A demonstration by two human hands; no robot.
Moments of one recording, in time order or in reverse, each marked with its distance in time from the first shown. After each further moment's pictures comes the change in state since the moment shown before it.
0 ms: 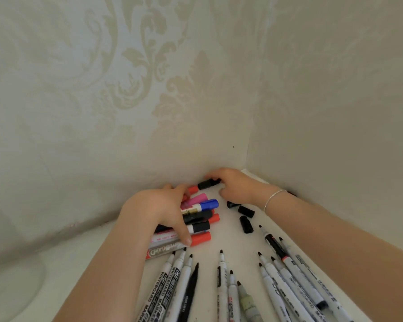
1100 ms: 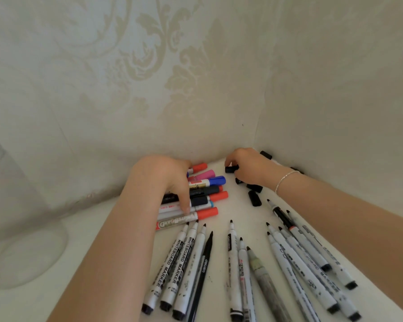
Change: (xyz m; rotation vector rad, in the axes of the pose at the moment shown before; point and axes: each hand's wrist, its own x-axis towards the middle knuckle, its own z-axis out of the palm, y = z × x) left_hand -0.019 0.003 -0.012 -0.017 -0.058 -0.047; right_hand -0.009 0.005 0.008 -0.209 0.064 0.088
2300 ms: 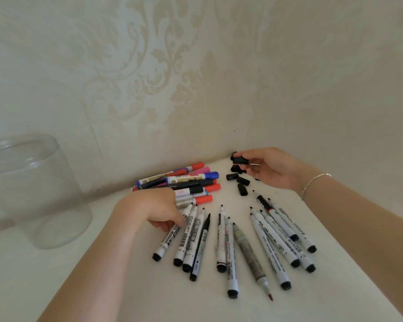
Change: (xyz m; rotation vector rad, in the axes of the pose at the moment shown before) left_hand -0.071 -0.013 0.062 -0.300 -0.024 0.008; right_hand -0.097 -0.002 -0.046 1.547 -0.054 0.298
